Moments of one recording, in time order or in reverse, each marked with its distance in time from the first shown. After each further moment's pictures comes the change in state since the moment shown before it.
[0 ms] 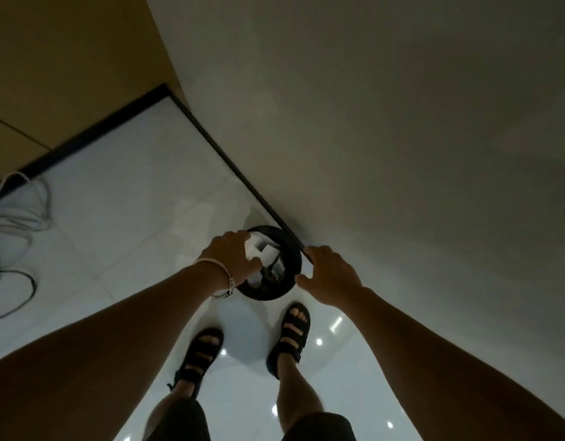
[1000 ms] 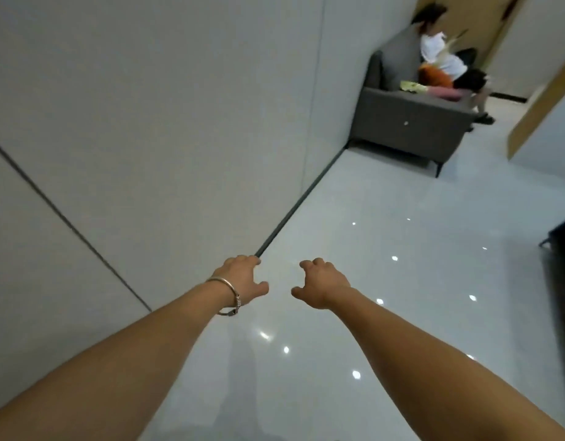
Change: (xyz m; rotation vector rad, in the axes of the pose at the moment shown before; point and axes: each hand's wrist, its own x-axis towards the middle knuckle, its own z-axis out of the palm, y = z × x) left_hand -0.620 0.311 0.281 1.098 -0.408 1.561; right_hand -0.751 0.057 0.289 0.927 0.768 1.374
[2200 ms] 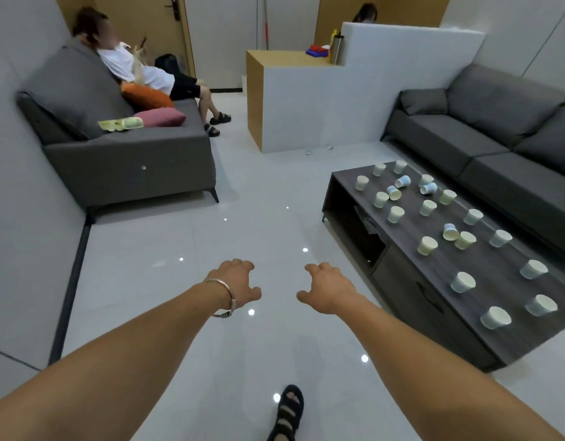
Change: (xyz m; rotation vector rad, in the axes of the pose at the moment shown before) left_hand 0.557 0.681 0.034 0.410 -0.252 0.854; right_hand 0.196 0.656 -0.268 0.278 0.208 0.847
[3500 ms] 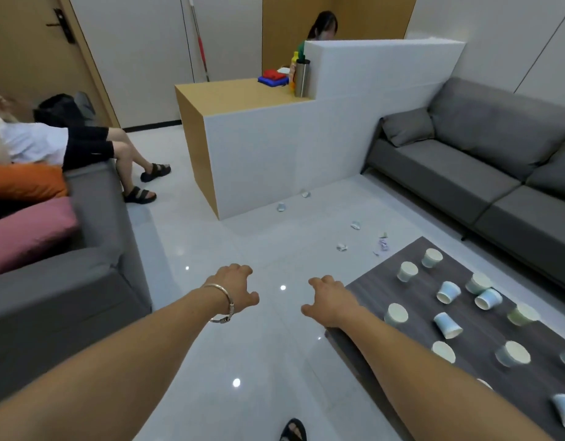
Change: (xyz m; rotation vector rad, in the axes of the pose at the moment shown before) left_hand 0.852 -0.026 -0.336 0.076 -0.057 0.165; right_hand 0.792 0.091 -0.325 0.099 -0.010 0.179
